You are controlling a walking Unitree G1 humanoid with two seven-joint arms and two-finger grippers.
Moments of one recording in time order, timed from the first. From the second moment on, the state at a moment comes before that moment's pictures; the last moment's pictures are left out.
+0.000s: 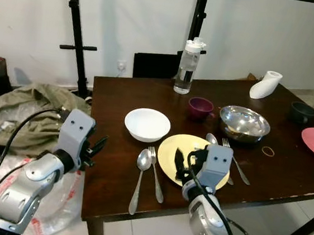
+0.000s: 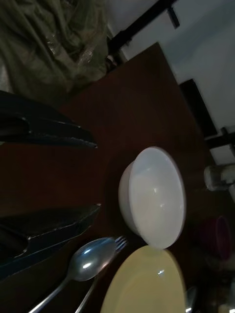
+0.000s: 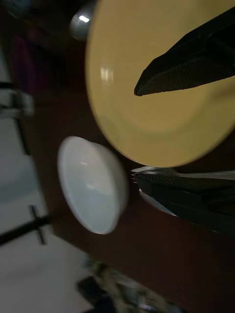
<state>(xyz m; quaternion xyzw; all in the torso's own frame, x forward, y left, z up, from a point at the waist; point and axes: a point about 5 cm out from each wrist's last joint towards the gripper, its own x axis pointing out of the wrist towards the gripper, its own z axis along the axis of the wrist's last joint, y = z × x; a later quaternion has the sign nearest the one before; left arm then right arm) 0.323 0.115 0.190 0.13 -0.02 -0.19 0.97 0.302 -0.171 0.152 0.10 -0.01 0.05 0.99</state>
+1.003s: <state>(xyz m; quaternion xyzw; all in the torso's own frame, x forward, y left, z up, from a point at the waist) 0.311 0.133 0.172 0.08 0.09 -0.28 0.95 0.327 -0.105 0.135 0.05 0.13 0.19 0.97</state>
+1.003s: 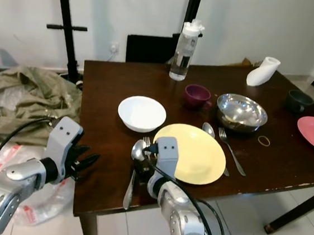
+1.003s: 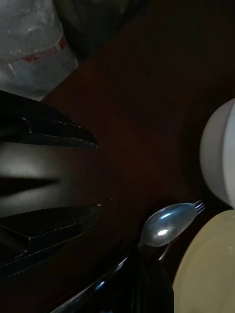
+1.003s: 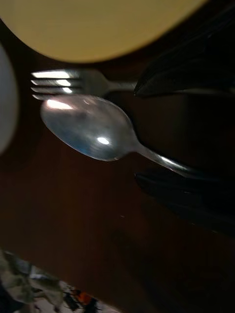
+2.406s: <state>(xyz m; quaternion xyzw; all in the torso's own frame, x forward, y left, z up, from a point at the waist) 0.310 0.125 0.169 0.10 0.09 -0.27 0.95 0.318 -0.093 0.131 -0.04 0.11 0.22 0.97</state>
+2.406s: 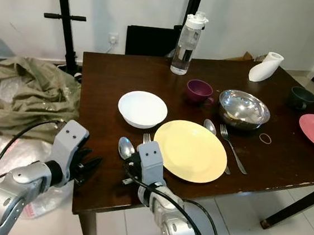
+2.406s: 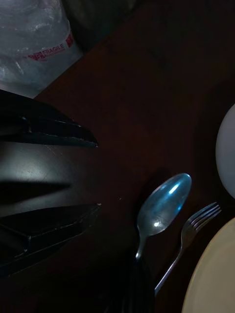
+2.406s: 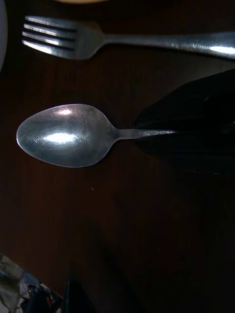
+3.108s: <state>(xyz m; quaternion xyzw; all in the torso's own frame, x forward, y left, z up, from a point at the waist) 0.300 0.132 0.187 0.02 0.02 -0.19 0.98 0.291 -0.130 0.187 0.11 -0.08 0.07 0.99</state>
